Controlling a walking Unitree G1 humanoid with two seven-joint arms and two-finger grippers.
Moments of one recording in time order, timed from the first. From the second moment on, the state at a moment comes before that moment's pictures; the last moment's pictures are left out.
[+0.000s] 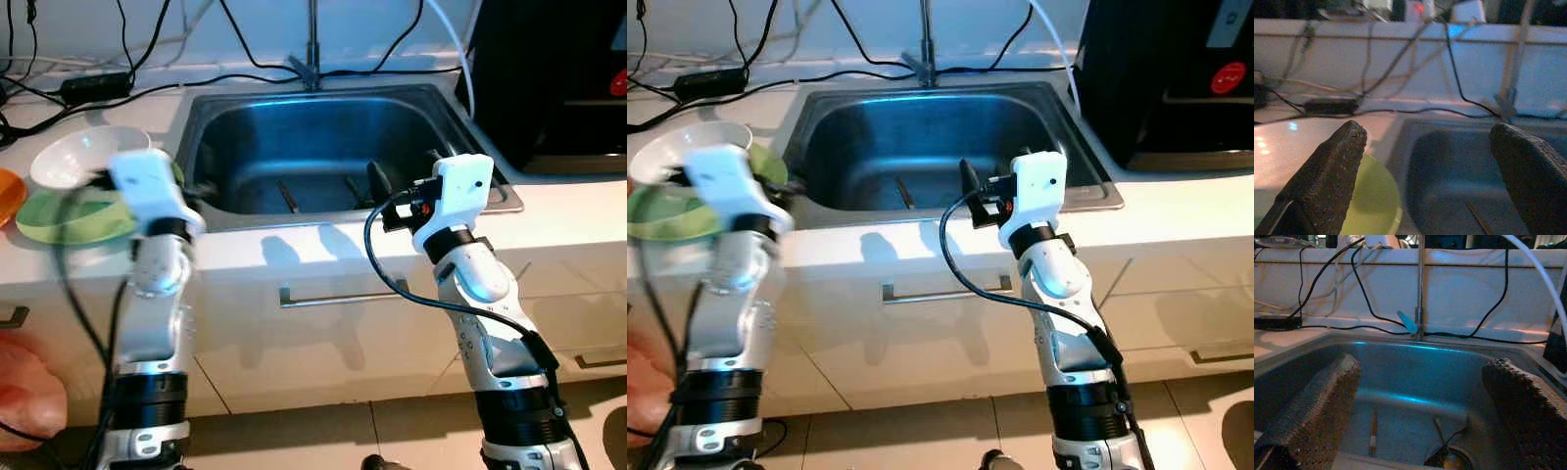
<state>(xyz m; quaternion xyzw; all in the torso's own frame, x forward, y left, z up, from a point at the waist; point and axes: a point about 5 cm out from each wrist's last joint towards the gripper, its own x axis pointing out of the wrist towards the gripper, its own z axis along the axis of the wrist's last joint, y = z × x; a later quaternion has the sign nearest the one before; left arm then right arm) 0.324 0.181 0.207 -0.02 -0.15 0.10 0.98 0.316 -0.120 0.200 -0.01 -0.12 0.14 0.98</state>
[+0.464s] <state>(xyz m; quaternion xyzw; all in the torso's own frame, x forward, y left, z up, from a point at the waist) 0.319 0.185 0.213 -0.01 -0.16 0.12 0.98 0.312 -0.115 0.219 -0.01 -0.15 0.16 0.98</state>
